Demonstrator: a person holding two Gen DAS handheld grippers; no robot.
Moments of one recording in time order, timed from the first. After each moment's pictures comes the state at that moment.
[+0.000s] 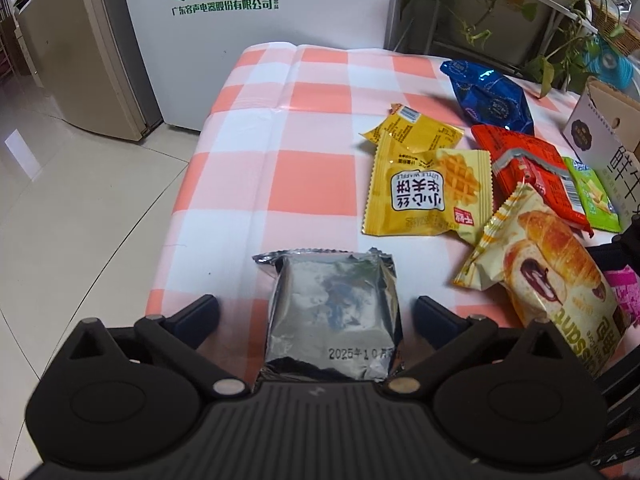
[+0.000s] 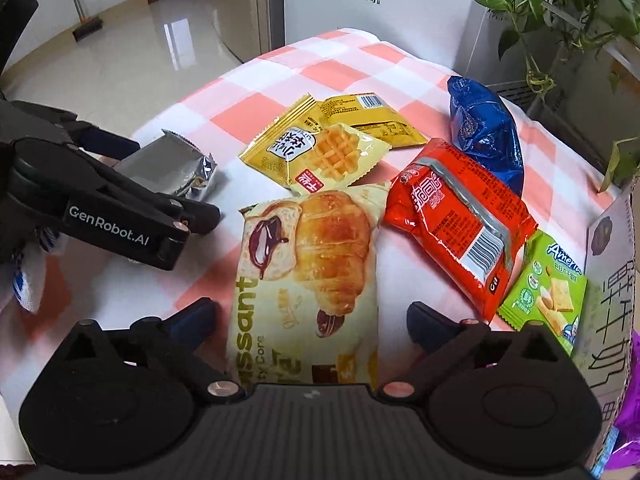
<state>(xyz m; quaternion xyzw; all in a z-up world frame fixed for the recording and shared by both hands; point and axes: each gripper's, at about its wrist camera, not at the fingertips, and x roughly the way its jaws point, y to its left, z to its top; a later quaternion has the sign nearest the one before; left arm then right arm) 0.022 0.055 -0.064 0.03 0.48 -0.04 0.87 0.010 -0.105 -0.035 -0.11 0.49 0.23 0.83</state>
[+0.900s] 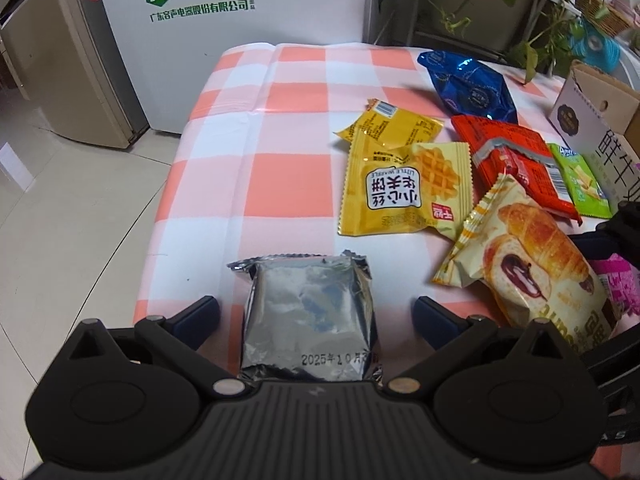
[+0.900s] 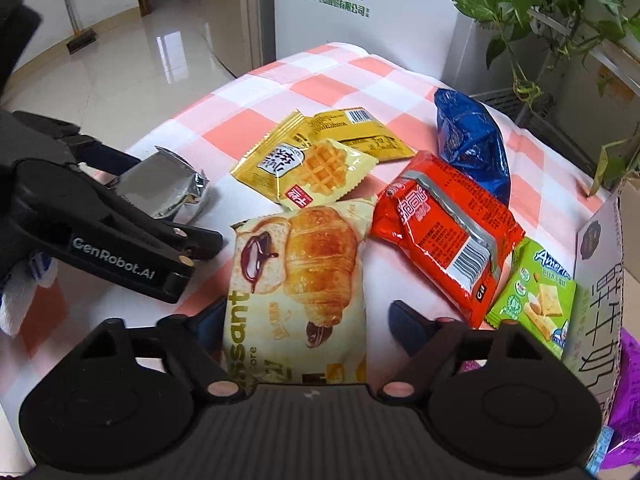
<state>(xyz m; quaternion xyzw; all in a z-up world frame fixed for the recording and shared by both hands) 0.025 0.043 -0.061 0.05 0.49 -0.06 0.87 0.011 -0.107 -0.029 -0.11 0.47 0.22 0.85</state>
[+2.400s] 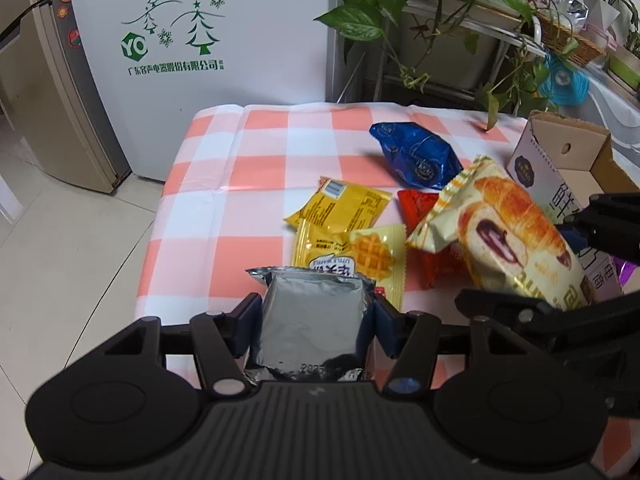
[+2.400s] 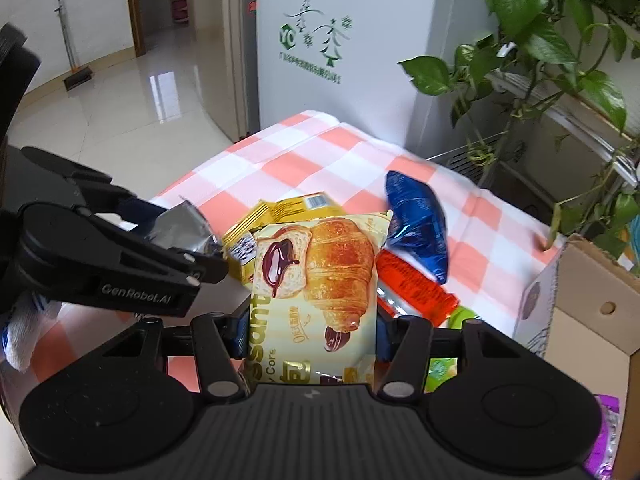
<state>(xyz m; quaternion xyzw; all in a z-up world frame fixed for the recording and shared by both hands) 0.034 0.012 -0.014 0.05 0.45 -0.09 0.89 0.021 -0.134 0.025 -0.09 0.42 0.21 0.88</state>
